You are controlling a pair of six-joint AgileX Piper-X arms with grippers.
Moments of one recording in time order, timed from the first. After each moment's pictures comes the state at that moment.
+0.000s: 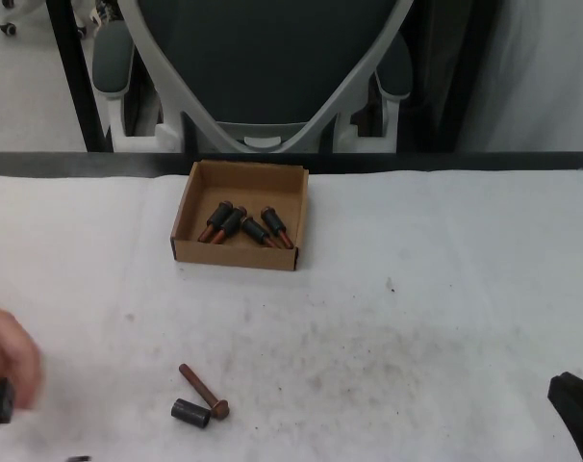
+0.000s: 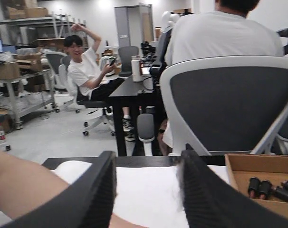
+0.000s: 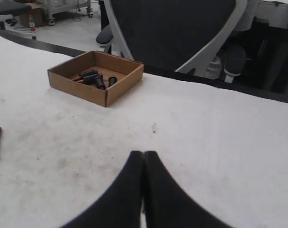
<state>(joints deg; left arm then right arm) -25.3 7.1 1.2 -10.0 -29.6 6.7 61.1 21.4 -3.3 2.5 43.7 6.1</state>
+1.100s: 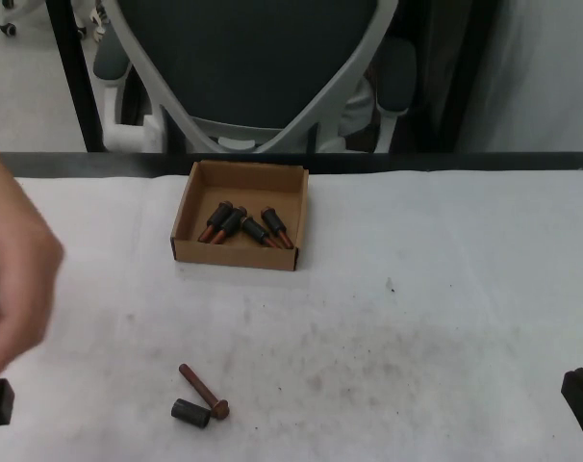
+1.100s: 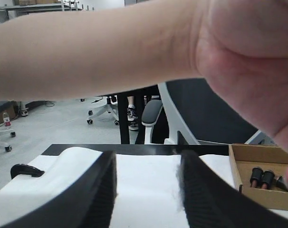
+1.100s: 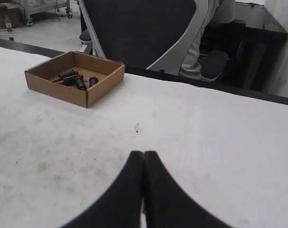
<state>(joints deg) -25.2 7.1 1.2 -7.4 -31.2 4.7 61.1 21.4 -3.0 2.5 45.1 6.1</state>
